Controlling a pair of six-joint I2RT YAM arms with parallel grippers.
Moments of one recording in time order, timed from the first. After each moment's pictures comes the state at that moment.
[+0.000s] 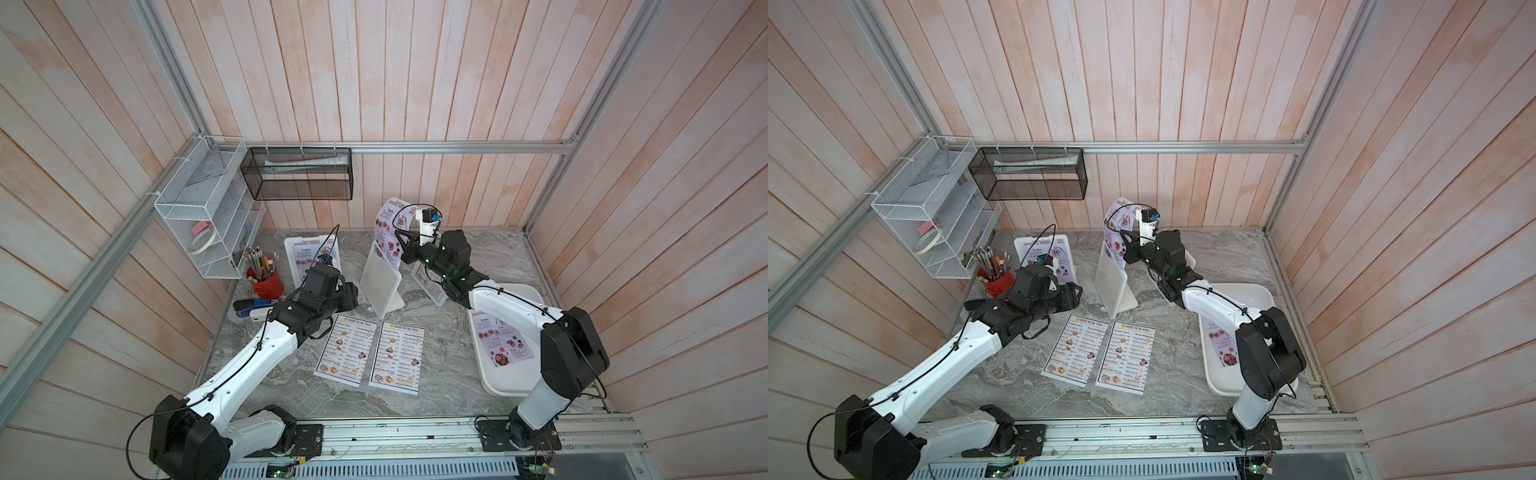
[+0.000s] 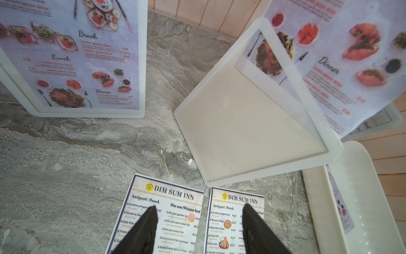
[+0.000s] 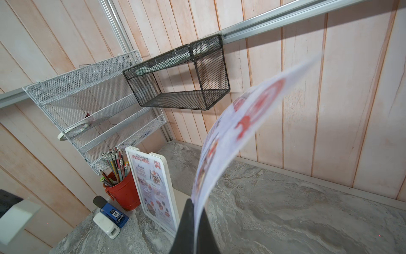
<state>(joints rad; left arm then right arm) -0.49 1.19 0.98 -0.48 -0.06 -0.54 0.59 1.69 1.20 0.48 -0.18 0.32</state>
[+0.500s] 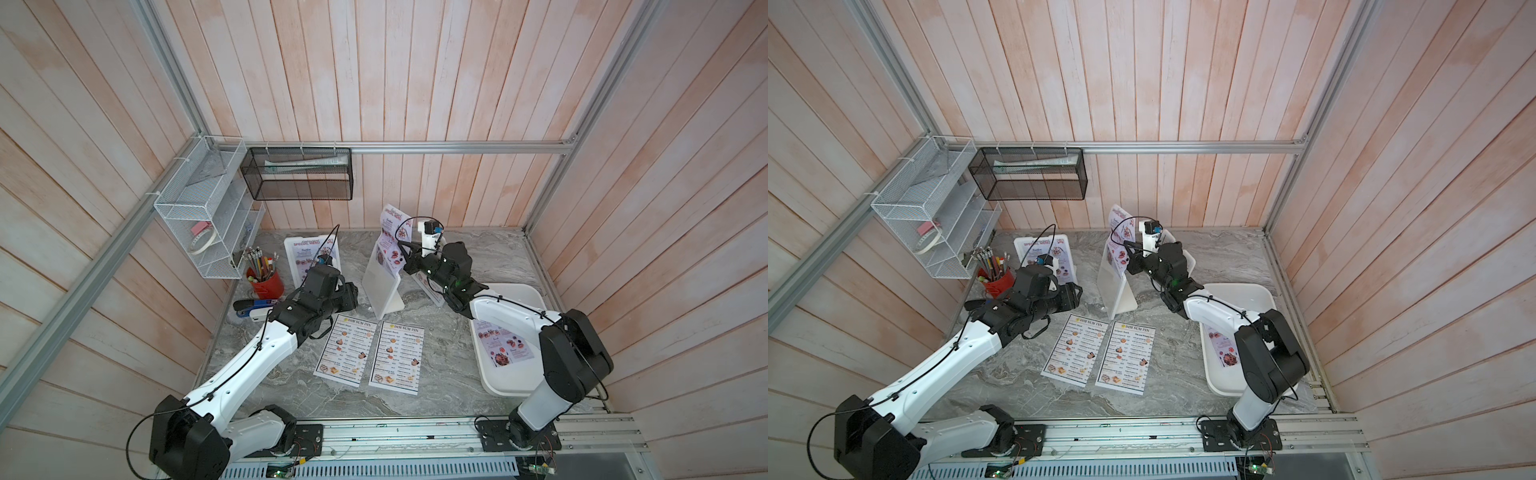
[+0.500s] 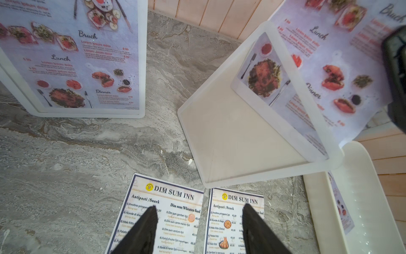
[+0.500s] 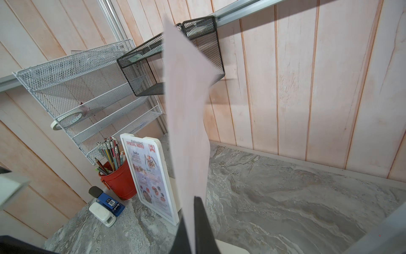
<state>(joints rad) -0.49 1.19 0.98 -0.48 -0.06 -0.54 0.60 1.65 1.07 0.57 -0.17 0.32</state>
